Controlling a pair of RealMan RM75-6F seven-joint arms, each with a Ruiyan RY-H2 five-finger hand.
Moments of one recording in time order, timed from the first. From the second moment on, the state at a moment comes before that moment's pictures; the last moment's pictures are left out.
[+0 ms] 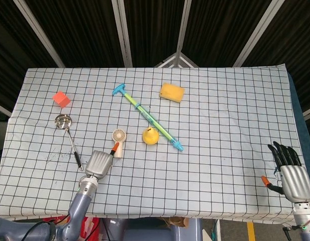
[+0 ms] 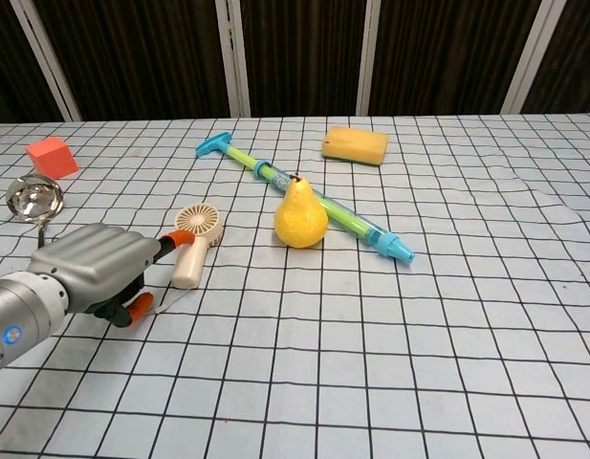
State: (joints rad) left arm -0.60 -1.75 -0.07 -1.60 0.86 1.19 1.01; right arm 0.09 -1.09 0.05 -1.61 -1.51 1.44 0.05
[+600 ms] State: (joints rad) left arm -0.54 -1.61 -0.10 -1.76 1.15 1.37 0.75; right arm 0.09 -1.09 0.05 -1.61 -1.51 1.44 0.05
